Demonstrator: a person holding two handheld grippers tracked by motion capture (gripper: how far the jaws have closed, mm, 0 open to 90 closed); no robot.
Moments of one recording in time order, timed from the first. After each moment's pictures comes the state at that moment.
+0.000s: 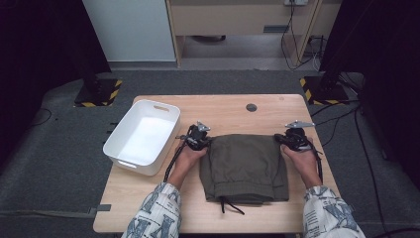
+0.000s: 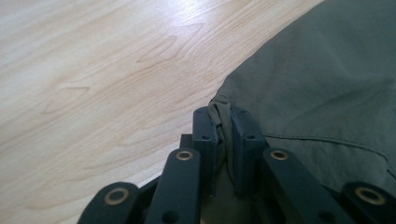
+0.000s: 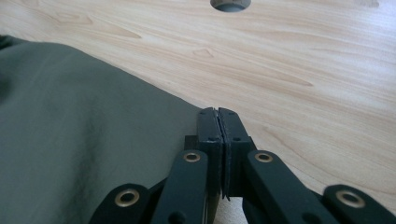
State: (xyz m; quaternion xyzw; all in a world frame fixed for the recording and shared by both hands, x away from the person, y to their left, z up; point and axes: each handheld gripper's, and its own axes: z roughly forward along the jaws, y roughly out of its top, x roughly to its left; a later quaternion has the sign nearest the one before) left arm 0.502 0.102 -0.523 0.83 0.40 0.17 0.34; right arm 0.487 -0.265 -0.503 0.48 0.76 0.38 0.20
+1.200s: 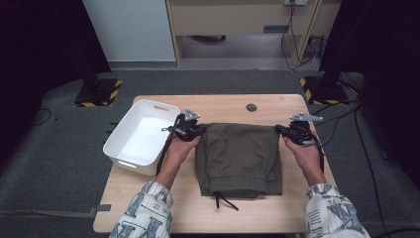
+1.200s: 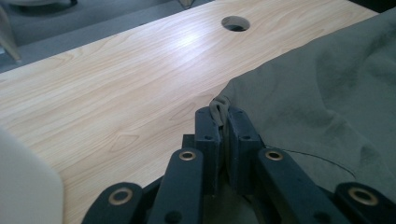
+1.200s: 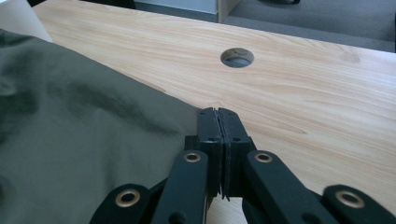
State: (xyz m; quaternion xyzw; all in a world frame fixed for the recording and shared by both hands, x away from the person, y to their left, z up) left arm 0.492 0.129 -0.456 0.79 0.41 0.19 0.41; right arm 0.480 -0.260 -0.459 0.47 0.74 0.43 0.21
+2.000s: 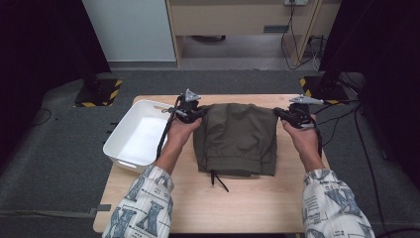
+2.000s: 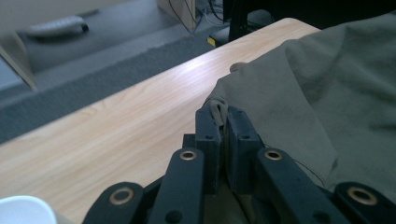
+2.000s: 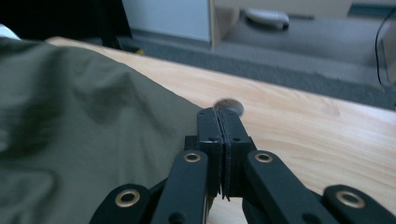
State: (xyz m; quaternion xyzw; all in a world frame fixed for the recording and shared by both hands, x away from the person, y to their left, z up) left arm 0.518 0.122 -0.406 0.78 0.38 0.23 0.44; right arm 0.509 -0.251 -0.416 0.47 0.72 0.45 0.24
